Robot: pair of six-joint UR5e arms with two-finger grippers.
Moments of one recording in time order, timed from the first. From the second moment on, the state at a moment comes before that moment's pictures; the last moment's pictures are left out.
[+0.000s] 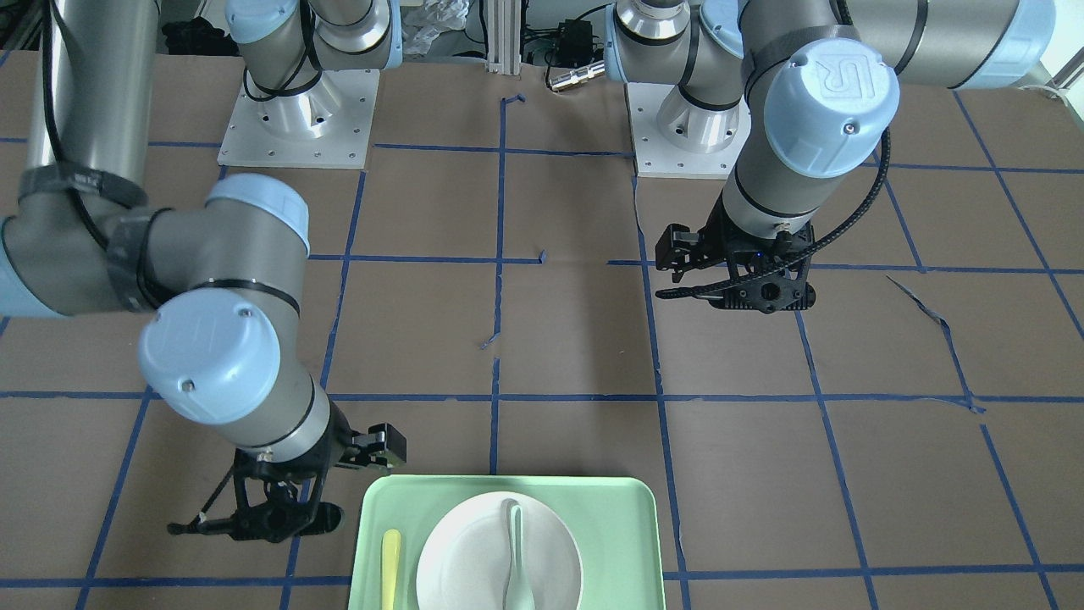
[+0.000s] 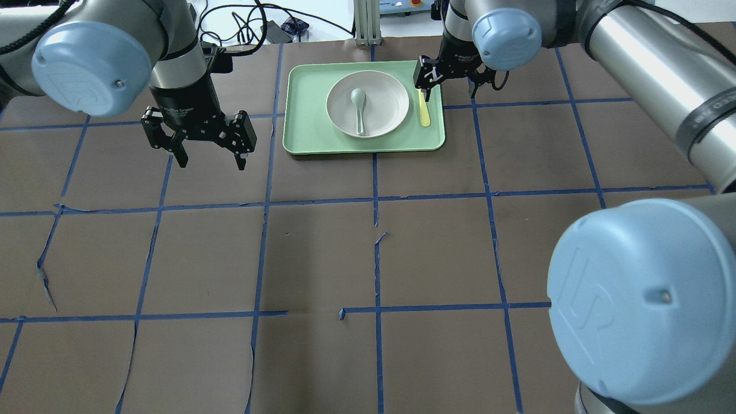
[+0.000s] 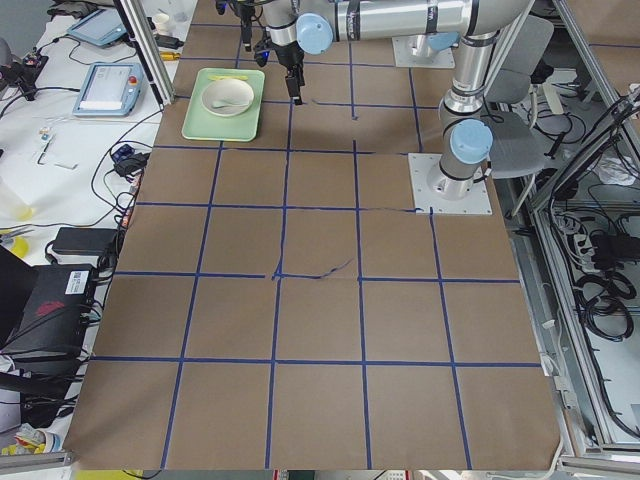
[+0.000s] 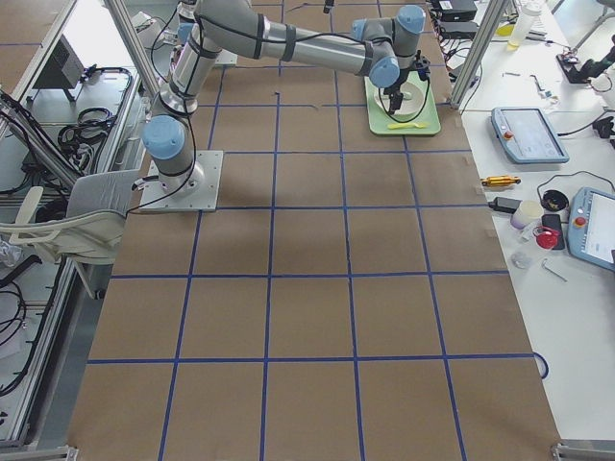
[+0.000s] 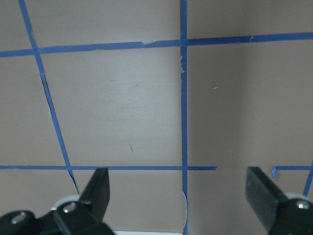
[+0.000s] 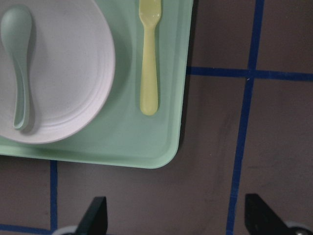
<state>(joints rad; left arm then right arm) -1.61 -1.74 -1.54 -1.61 1.66 -0.01 1.66 -1.03 1.27 -1.81 -1.53 0.02</state>
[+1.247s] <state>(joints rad) -1.69 -1.74 -1.55 -1.50 1.57 -0.10 1.65 -1.39 1.36 -1.37 -1.56 -0.03</state>
